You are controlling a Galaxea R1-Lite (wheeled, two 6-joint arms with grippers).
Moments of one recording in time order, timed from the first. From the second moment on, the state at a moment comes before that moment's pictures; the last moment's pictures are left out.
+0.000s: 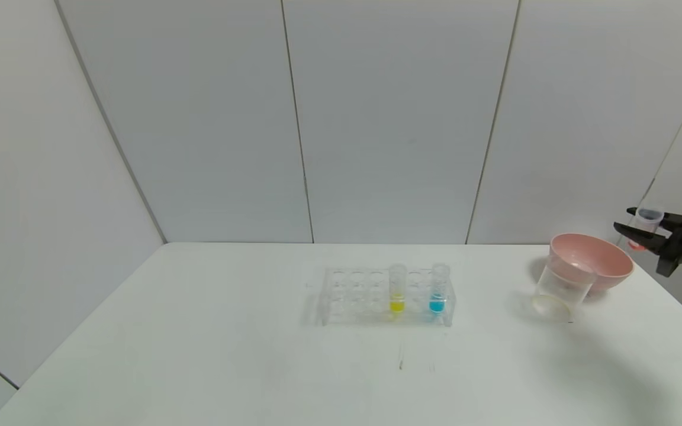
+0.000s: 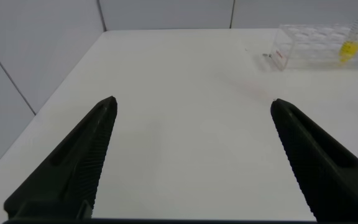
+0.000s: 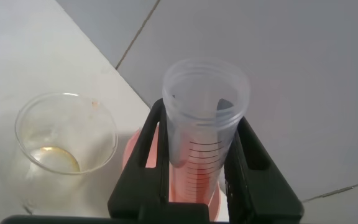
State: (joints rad) left arm 0.00 0.00 0.00 0.00 0.00 0.00; right arm -0.45 1.97 -0.84 -1.07 0.93 -0.70
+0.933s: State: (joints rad) left arm 0.00 0.00 0.00 0.00 0.00 0.00; right arm -0.34 2.02 -0.84 -1.06 0.77 -1.25
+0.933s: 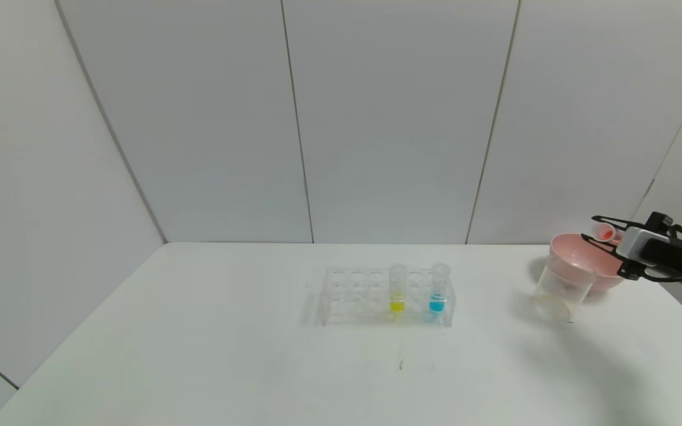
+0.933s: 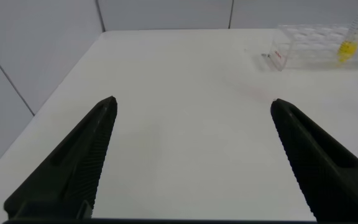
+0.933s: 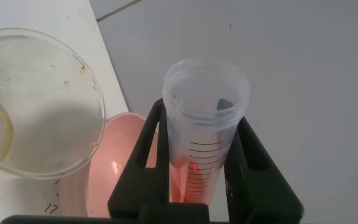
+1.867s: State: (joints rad) left arm 0.00 0.00 0.00 0.00 0.00 0.00; right arm -0.33 2.03 -0.83 -1.10 0.64 -1.53
